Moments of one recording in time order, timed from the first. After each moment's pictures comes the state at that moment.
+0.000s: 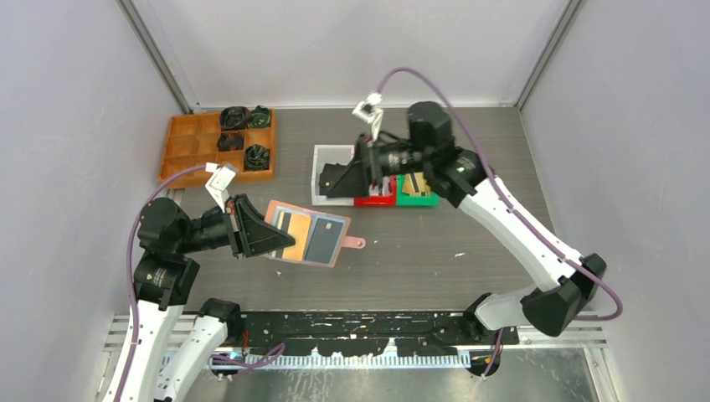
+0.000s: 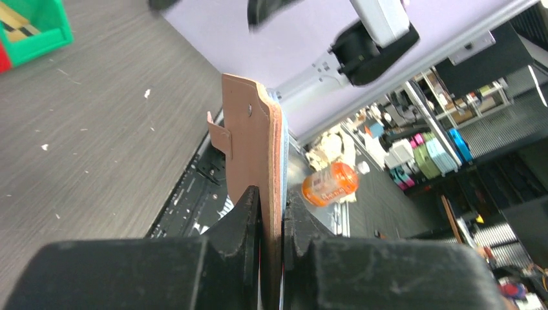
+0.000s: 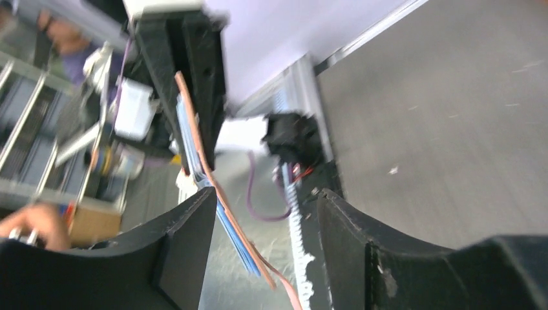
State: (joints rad) left arm -0.22 0.58 0.88 -0.25 1.15 -0.83; right arm 0.72 1.39 1.50 -0.37 -0.95 0.48
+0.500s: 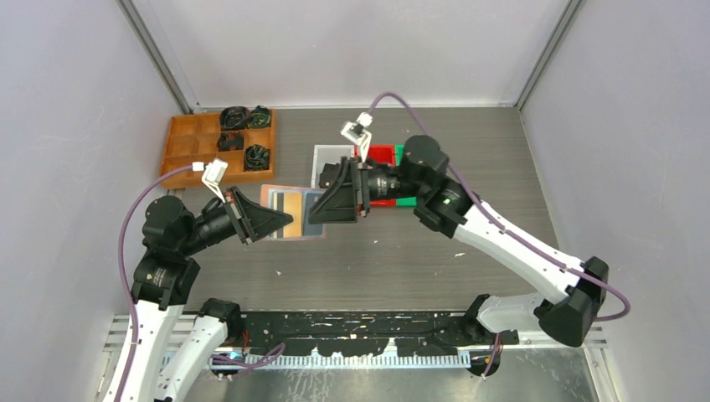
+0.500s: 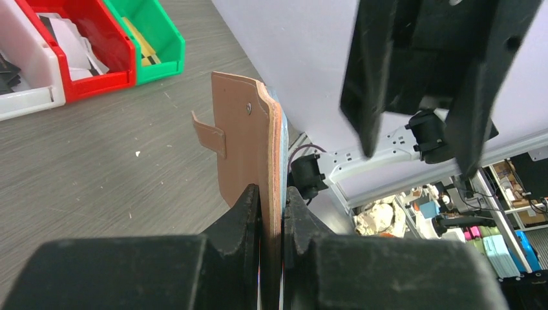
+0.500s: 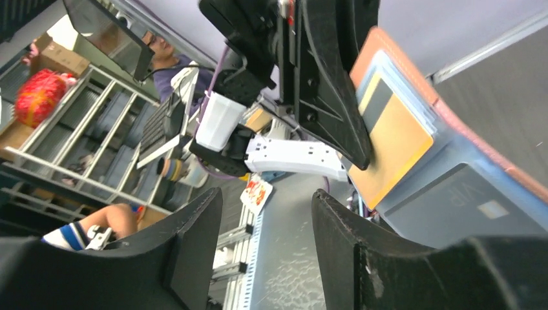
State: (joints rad) left arm -0.22 0.58 0.88 -0.38 0.81 -0.76; right arm 0.82 1.24 1.26 0.10 -0.84 0.87
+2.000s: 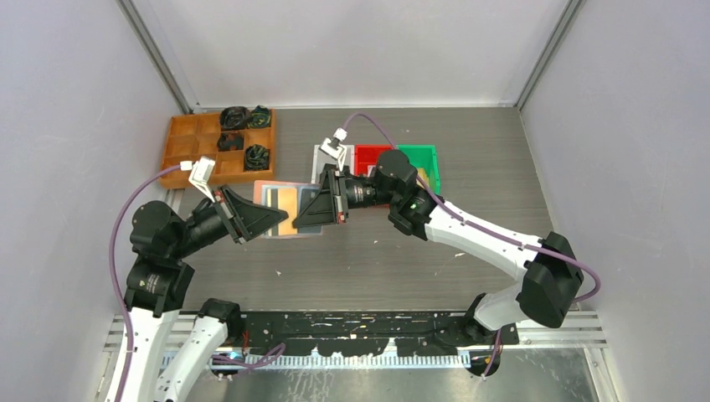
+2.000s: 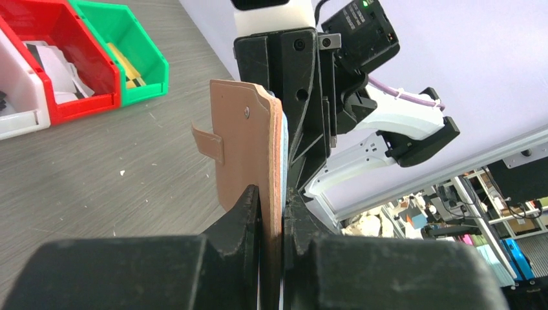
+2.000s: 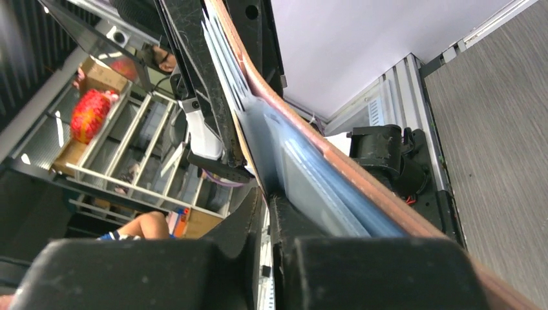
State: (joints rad) left arm -0.21 0.56 0.92 -0.33 0.82 -0.84; right arm 0.89 1.42 1.13 0.40 -0.86 1.05
